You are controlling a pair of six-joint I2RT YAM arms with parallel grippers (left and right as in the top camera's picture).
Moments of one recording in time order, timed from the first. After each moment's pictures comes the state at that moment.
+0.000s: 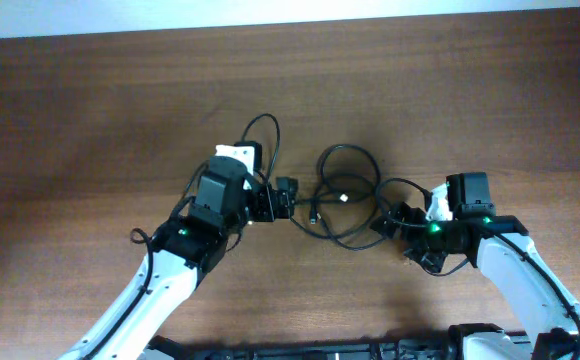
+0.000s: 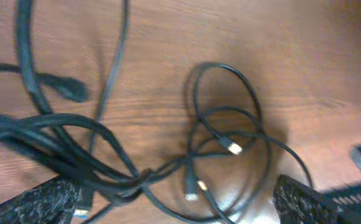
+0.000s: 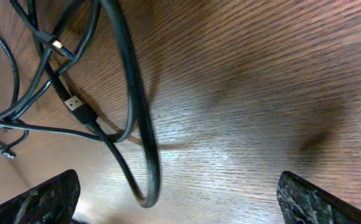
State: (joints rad) left arm -0.47 1.24 0.73 -0.22 0.13 -0.48; right arm -0.01 1.28 0.54 -0.58 -0.56 0.59
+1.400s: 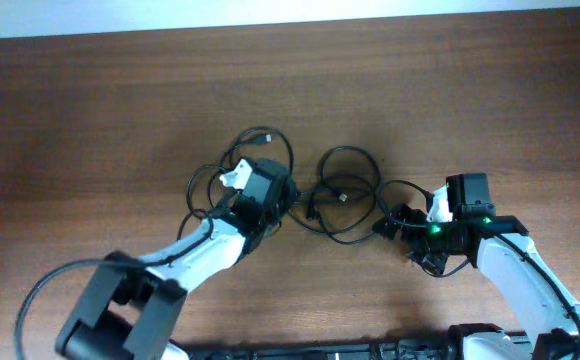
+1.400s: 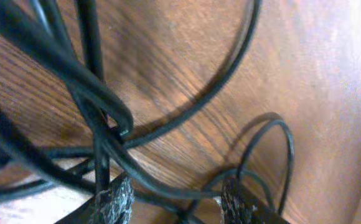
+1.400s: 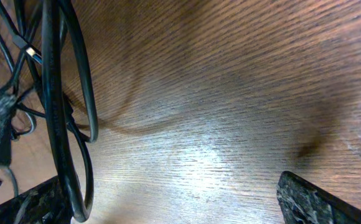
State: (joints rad) left arm -0.58 1.64 0.72 0.04 -0.04 -1.34; right arm -0.01 1.28 0.54 -0.60 -0.53 0.59
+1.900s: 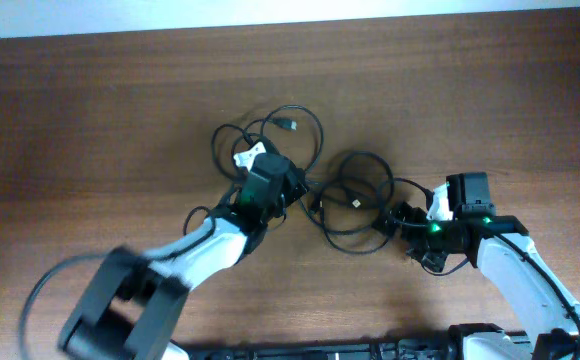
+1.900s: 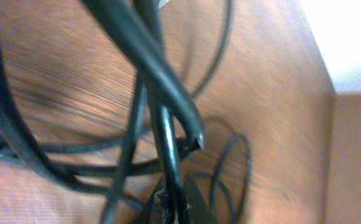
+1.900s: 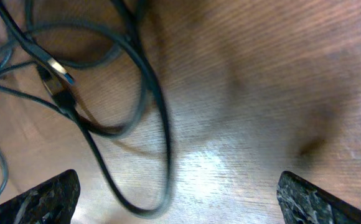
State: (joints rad) left arm -0.58 1.68 0.72 0.28 0.04 -1.11; right arm -0.01 1.28 0.54 -0.57 -0.54 0.59
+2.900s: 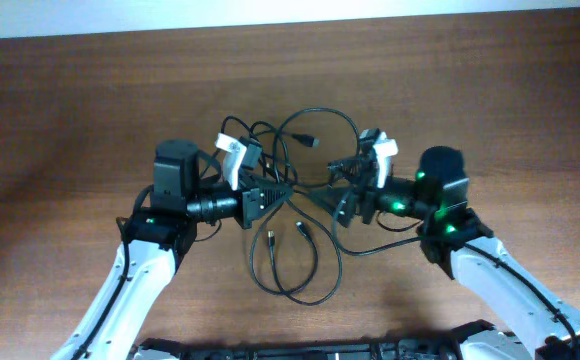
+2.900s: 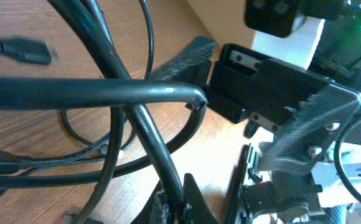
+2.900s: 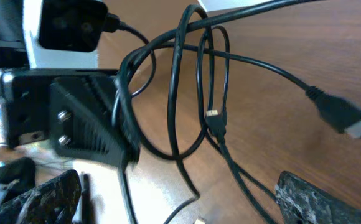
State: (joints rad) left arm -0.23 1.26 0.73 -0.13 0.99 -0.19; right arm 0.30 1.28 0.53 0.44 -0.85 0.37
